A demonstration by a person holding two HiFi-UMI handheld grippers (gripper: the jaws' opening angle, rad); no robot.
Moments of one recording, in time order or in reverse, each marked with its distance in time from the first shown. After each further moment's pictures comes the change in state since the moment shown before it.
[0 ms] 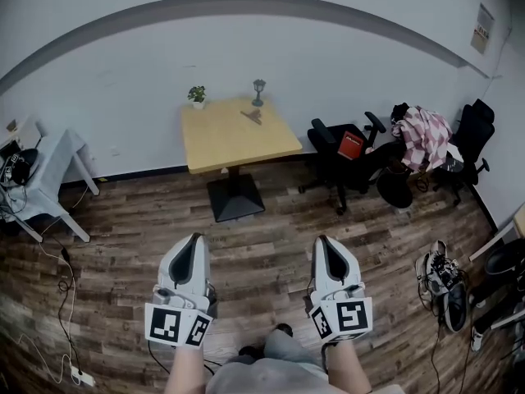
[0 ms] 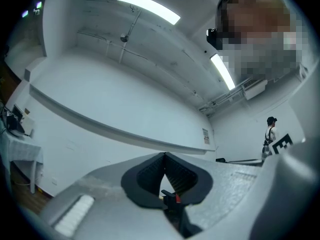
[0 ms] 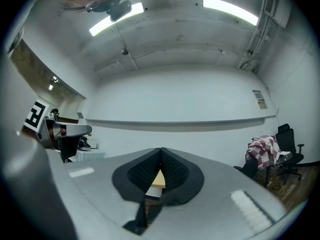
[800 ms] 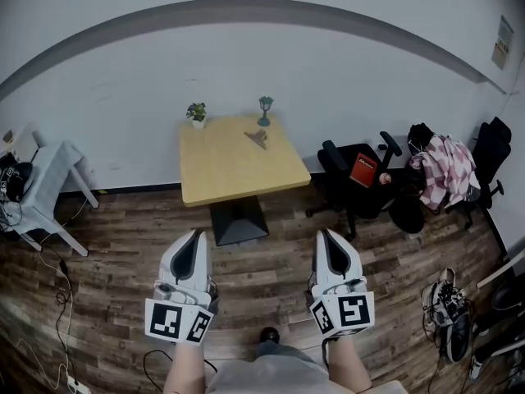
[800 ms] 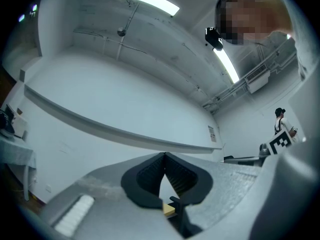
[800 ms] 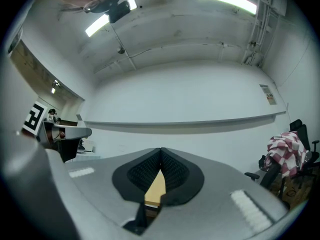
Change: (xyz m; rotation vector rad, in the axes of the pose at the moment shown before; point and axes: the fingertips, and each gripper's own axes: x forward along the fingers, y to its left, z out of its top) left arm 0.186 0.055 -0.034 0.045 -0.014 0.022; right arm 0.193 -0.081 -0.010 0.007 -0.040 0.053
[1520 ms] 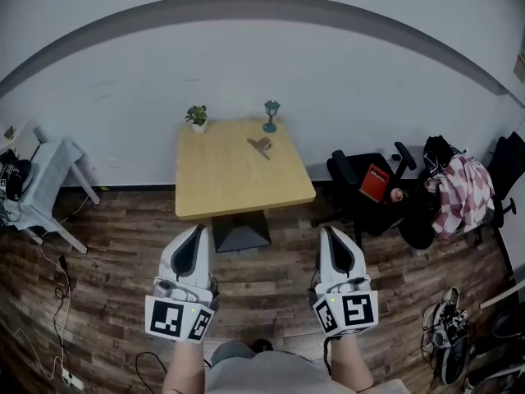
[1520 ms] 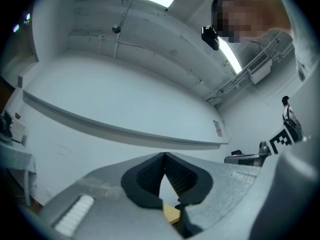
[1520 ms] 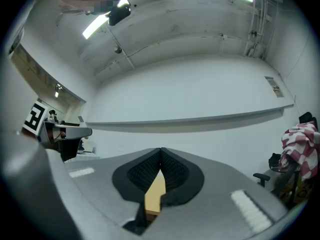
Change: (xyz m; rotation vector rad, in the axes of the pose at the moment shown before) left arm 0.112 0.010 -0.036 0.051 0.014 0.047; right arm 0.102 -0.076 -0.026 0.024 -0.002 0.062
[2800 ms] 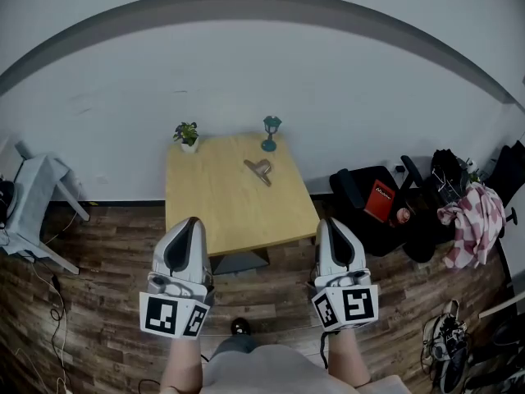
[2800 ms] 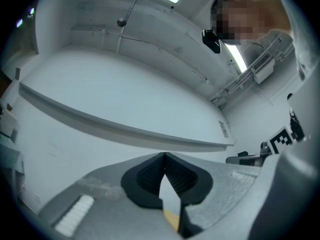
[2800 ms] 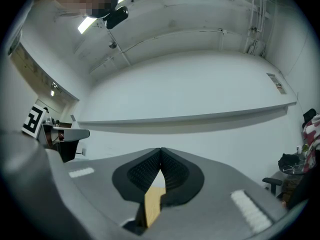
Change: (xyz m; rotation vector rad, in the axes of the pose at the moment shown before) left arm 0.163 0.102 -0.036 -0.007 -0.033 0.003; right arm 0.186 -0.047 -0.022 0.003 -0.028 -0.025
